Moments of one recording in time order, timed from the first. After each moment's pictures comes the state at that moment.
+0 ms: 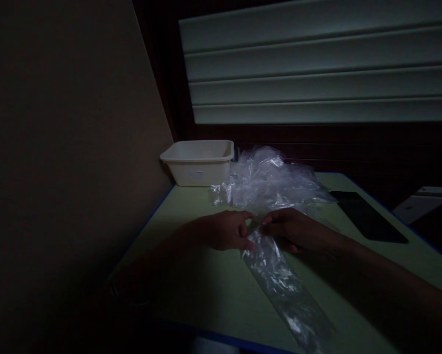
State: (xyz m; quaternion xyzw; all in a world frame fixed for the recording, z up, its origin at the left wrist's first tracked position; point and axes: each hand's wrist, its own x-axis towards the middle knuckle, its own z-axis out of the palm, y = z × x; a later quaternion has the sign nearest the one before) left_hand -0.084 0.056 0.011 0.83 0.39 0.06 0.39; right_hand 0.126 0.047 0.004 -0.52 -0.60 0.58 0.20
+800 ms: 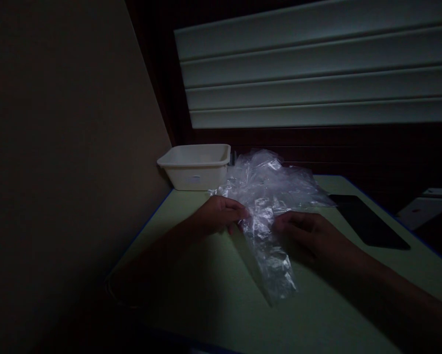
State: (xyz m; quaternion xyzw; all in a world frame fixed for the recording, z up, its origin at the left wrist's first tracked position) left_hand -0.078 0.071 0.012 0.64 0.45 0.29 0.55; right_hand 0.157 0.027 0.003 -0.47 -0.55 0.59 0.36
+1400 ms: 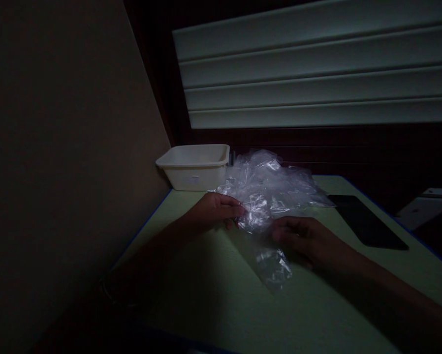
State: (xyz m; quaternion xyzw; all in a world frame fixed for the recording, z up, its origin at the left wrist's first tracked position) left_hand -0.080 0.067 0.026 0.62 0.43 0.33 0.57; right_hand 0.159 0.027 0.004 -0.47 -0.60 0.57 0.30
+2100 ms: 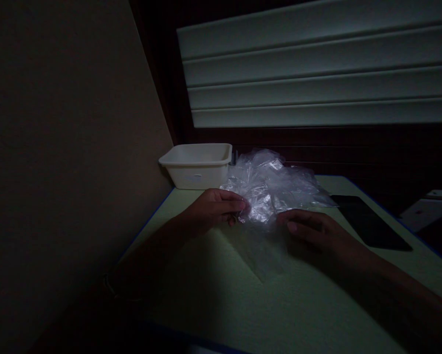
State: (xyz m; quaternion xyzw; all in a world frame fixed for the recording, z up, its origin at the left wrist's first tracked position) left_hand -0.082 0.063 0.031 0.56 0.37 0.37 0.65; right_hand 0.168 0.026 0.012 -0.47 -0.57 0.58 0.35
